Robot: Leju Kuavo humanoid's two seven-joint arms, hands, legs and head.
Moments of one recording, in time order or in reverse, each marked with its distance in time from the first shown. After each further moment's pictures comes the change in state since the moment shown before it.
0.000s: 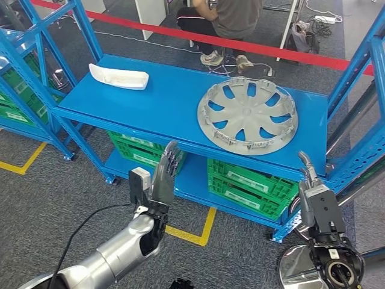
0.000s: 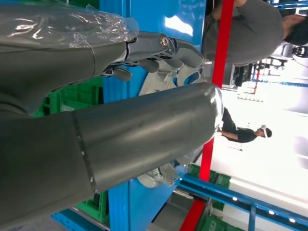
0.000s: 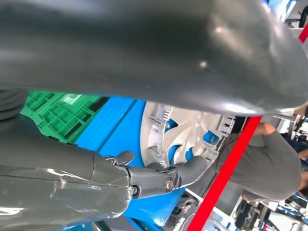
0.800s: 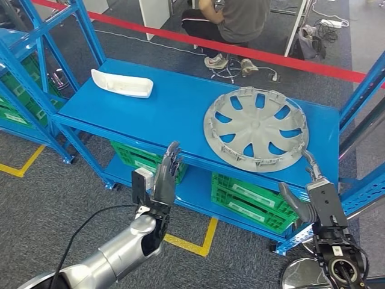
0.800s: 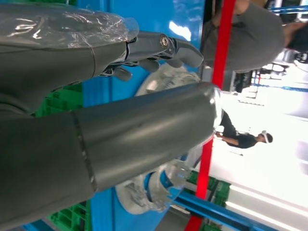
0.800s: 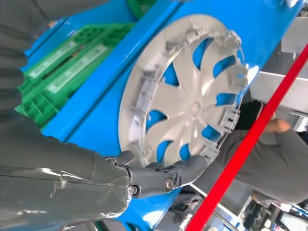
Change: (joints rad) left arm 0.004 0.003 0.000 -0.005 -0.010 0.017 0.004; right arm -0.033 -0.001 -0.018 0.023 0.037 0.011 0.066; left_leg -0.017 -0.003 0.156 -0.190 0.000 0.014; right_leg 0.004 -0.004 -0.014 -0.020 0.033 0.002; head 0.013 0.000
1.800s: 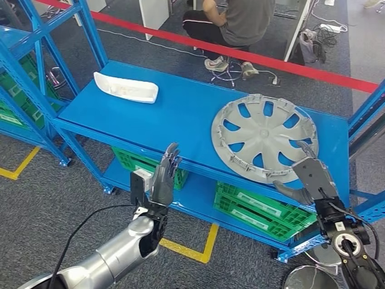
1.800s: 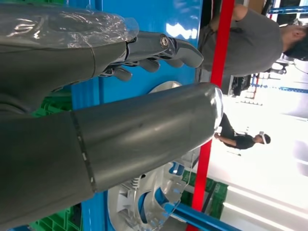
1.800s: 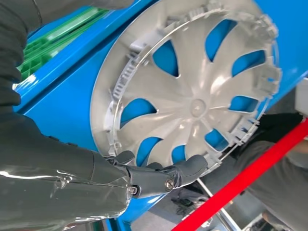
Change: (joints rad) left arm 0.011 0.008 0.000 -0.006 -0.018 -0.005 0.010; right arm -0.167 -0.027 0.017 0.140 0.119 0.165 0.146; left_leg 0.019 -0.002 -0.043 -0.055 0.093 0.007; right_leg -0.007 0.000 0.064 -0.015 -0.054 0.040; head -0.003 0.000
